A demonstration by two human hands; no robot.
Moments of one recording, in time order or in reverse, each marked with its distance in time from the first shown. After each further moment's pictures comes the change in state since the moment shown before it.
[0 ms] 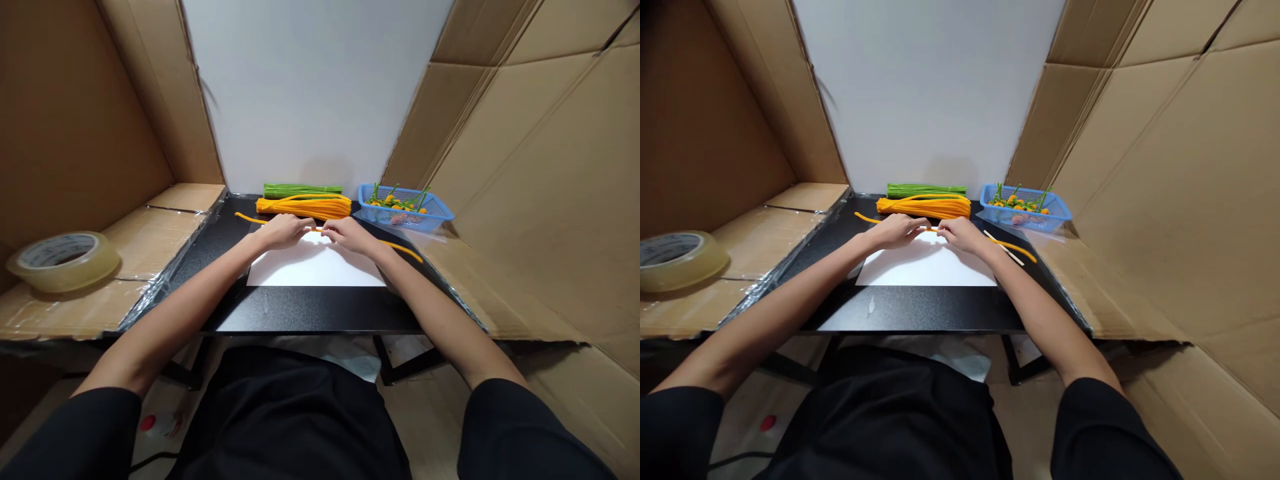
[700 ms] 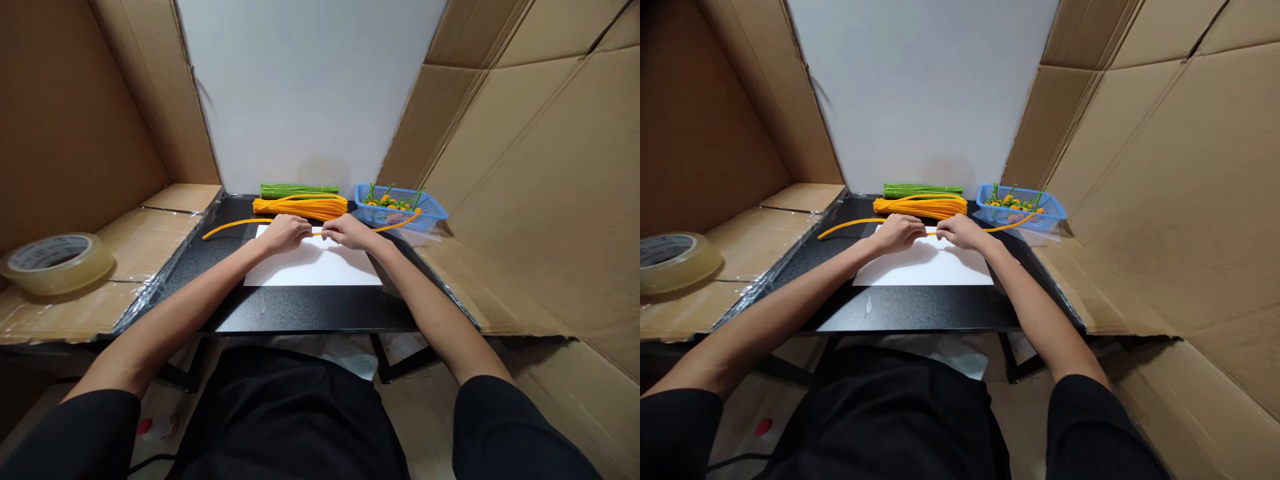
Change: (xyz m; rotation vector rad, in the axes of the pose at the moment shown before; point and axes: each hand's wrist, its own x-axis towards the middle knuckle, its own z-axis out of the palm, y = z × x) left_hand 0.003 0.010 0.010 -0.104 0.130 -0.014; right_hand -0.002 0.000 -0.018 -0.217 -0.151 -0.088
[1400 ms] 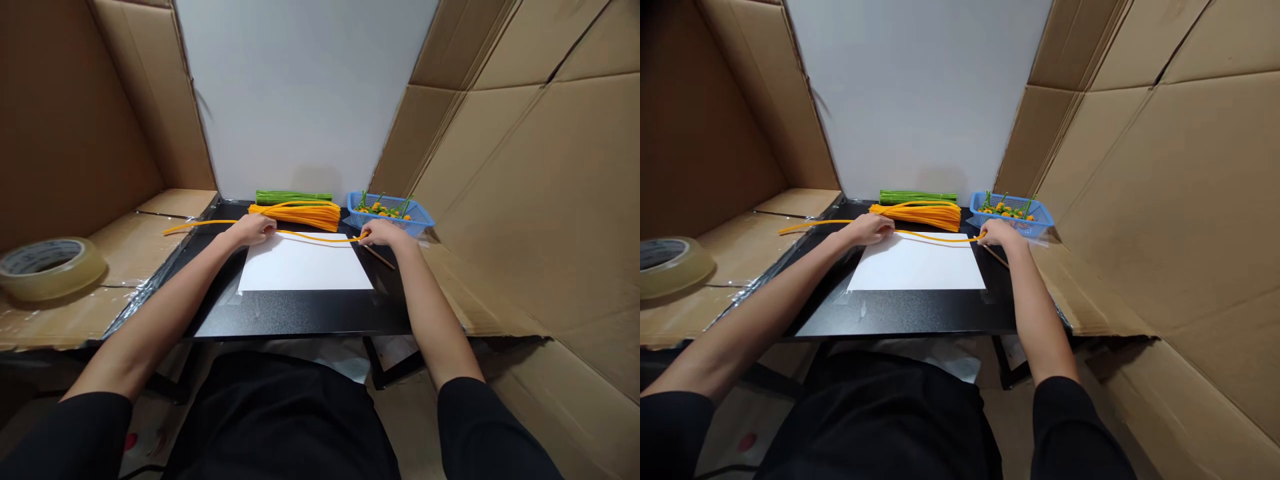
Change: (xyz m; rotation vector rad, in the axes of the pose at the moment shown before) left_hand -0.024 -0.072 -0.019 0.059 -0.177 -0.185; right_hand -0.039 0.067 -0.045 -0.300 -0.222 0.686
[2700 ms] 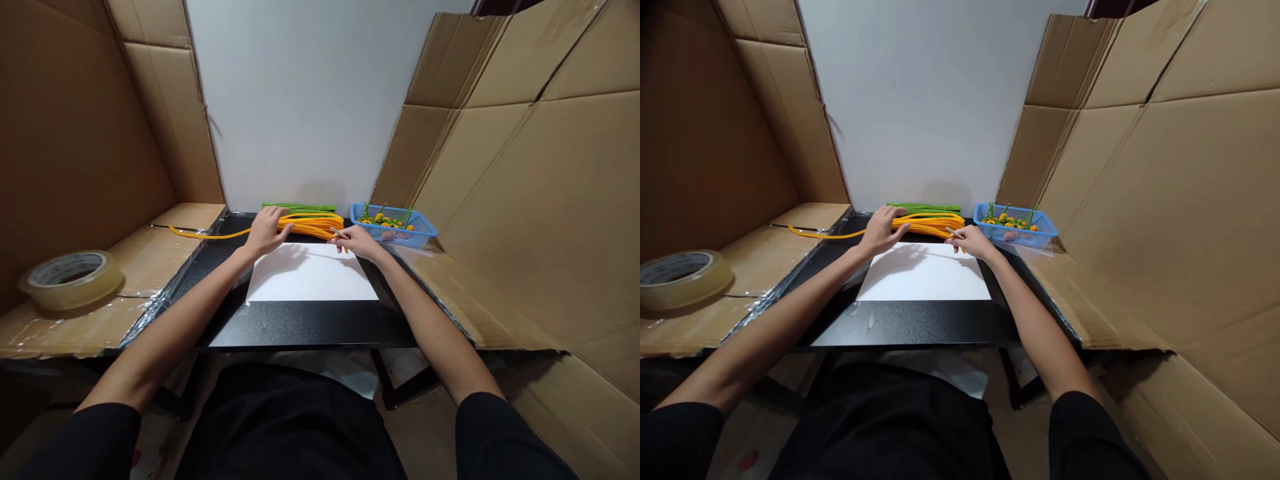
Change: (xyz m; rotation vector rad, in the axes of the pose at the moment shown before) left_hand 0.011 0.041 -0.006 -0.395 0.491 -0.104; right_hand -0.005 -0.065 0.016 0.812 0.199 -0.511
